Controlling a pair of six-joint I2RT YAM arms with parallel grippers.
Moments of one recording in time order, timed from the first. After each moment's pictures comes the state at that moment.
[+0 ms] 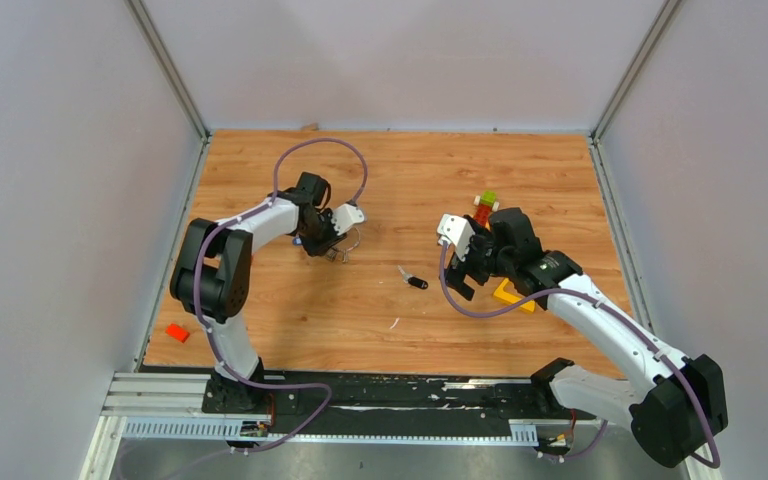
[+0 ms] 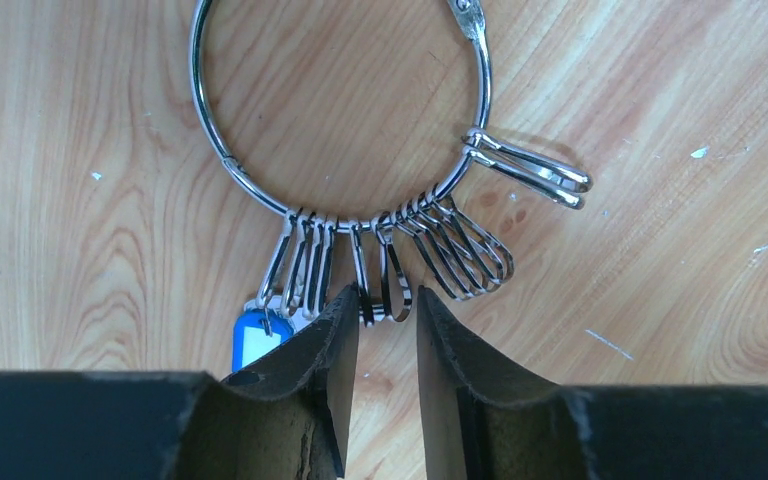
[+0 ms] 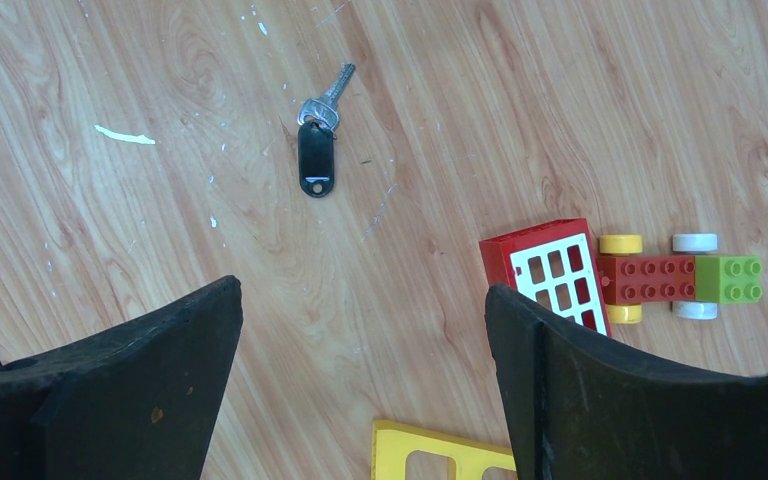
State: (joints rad) left arm -0.32 1.82 1.16 -0.57 0.20 0.80; right arm 0.53 1.08 0.80 -0.43 -0.35 -0.57
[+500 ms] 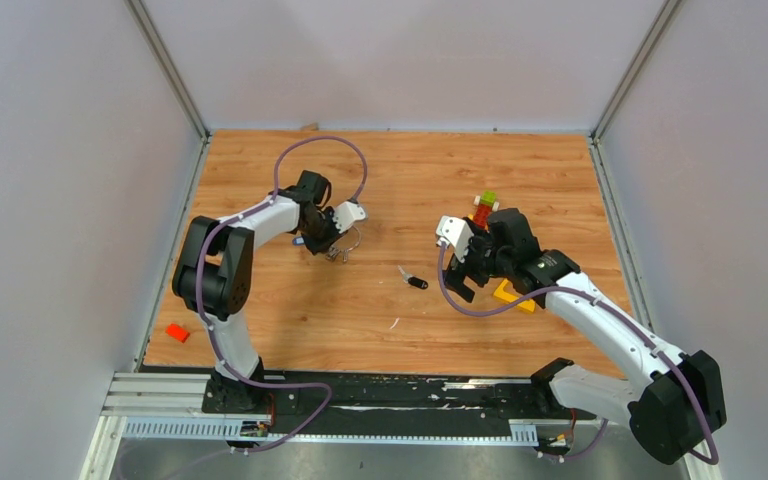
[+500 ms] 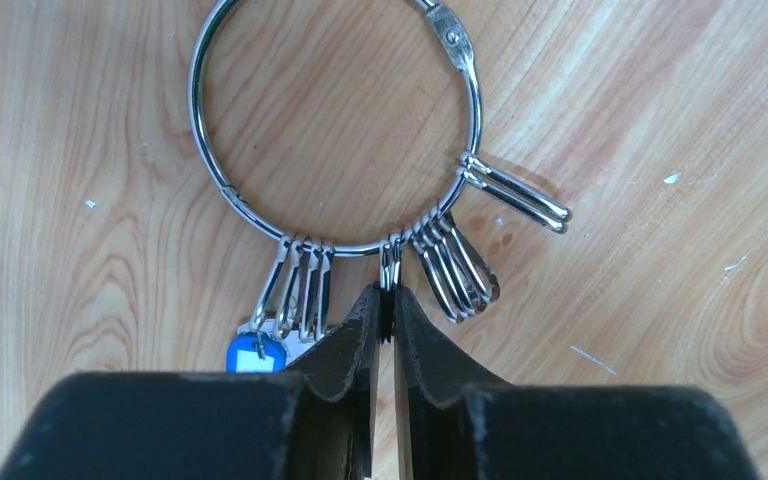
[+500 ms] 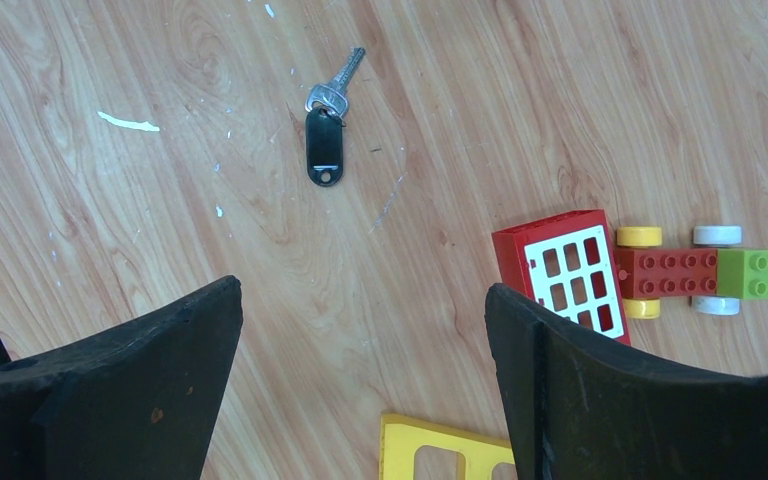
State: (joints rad) left arm -0.32 1.84 1.19 -0.57 0.24 0.78; right arm 0.53 1.10 0.80 -0.45 -0.35 -0.57
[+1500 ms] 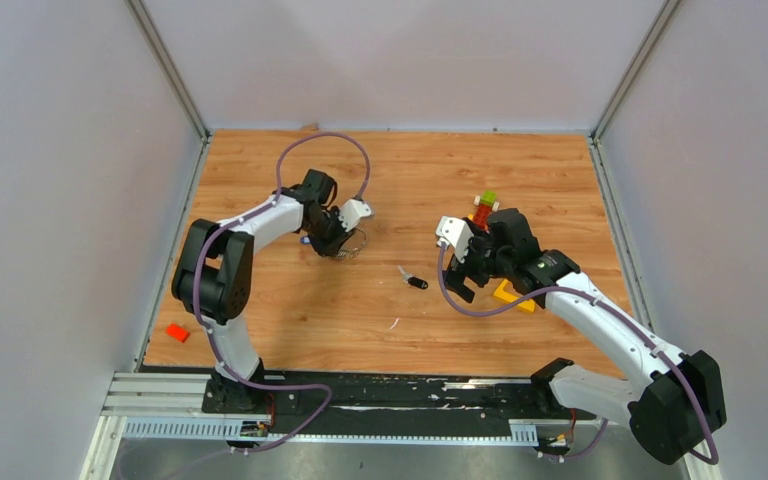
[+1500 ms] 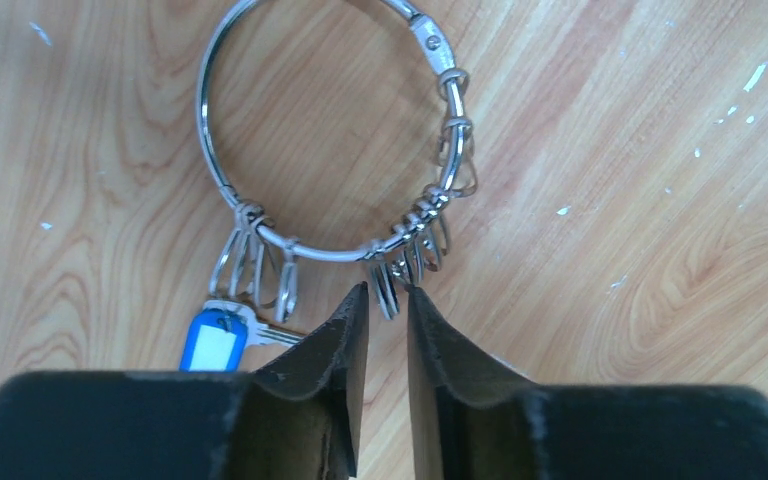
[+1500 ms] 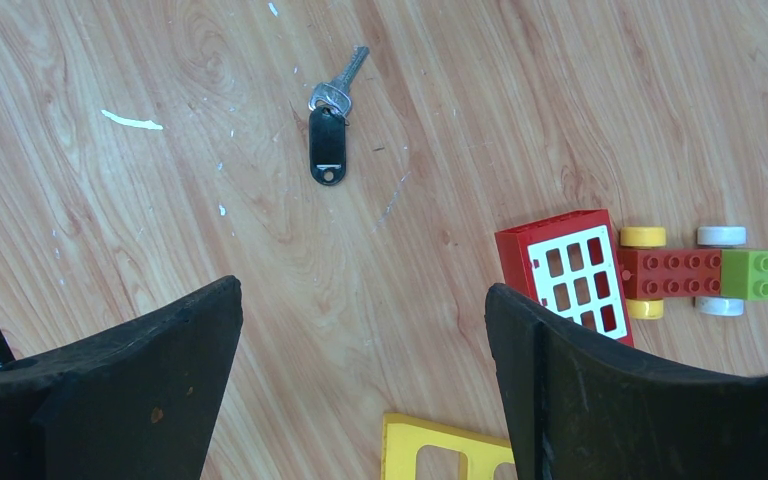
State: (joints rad) left arm -0.35 1.82 1.21 -0.62 0.31 0.68; right arm 0.53 1.10 0.80 -0.46 -0.35 -0.57
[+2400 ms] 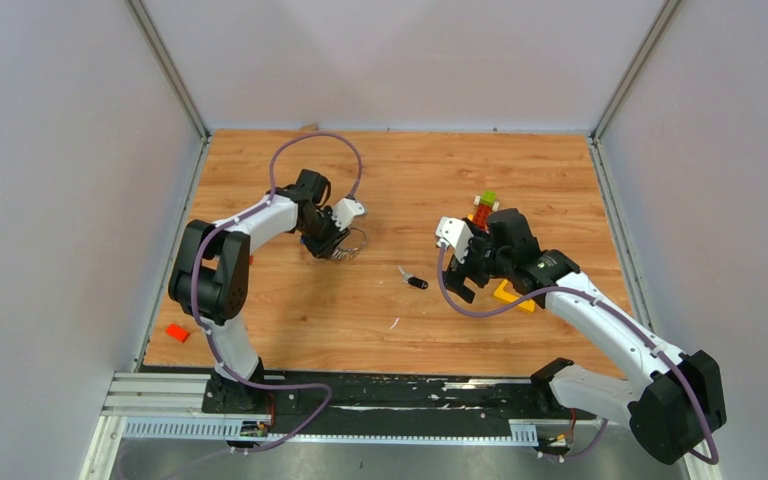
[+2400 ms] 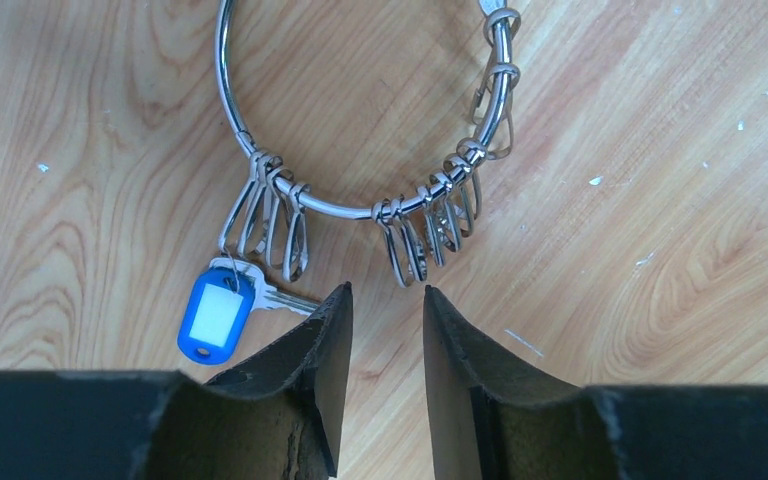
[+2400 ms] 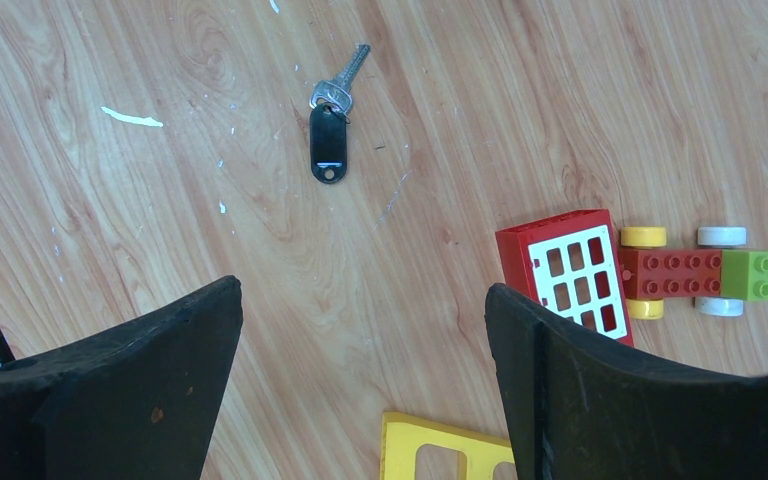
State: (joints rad) left arm -0.33 1.81 1.19 -0.63 0.27 0.66; right arm 0.53 1.10 0.80 -0.46 -0.35 -0.58
